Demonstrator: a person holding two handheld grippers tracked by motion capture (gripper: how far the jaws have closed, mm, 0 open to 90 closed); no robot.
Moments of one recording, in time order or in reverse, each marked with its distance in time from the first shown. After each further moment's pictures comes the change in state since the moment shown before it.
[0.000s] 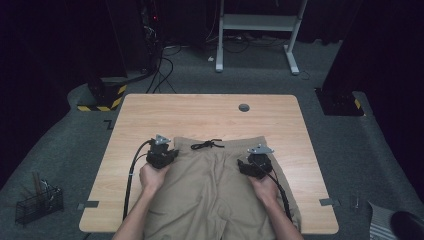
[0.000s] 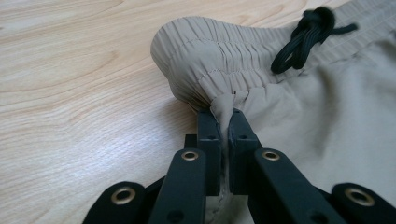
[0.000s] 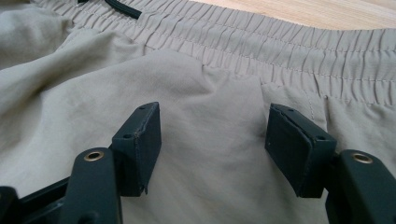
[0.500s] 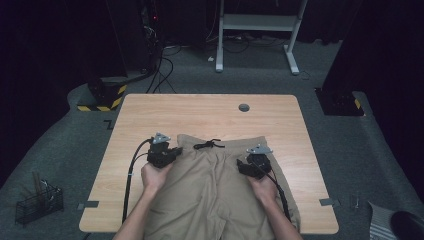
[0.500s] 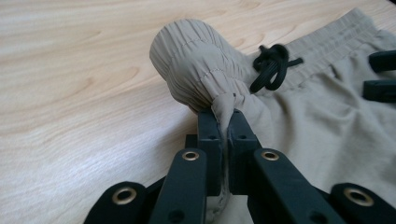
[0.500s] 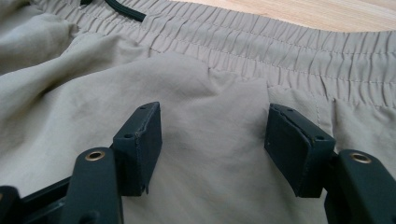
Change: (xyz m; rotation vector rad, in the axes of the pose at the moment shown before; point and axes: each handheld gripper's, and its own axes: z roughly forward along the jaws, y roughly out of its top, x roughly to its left) left arm -0.014 0.012 -0.015 -0.065 -0.073 -0.003; right arm 0.003 0.000 0.001 -0.003 -0.006 0.002
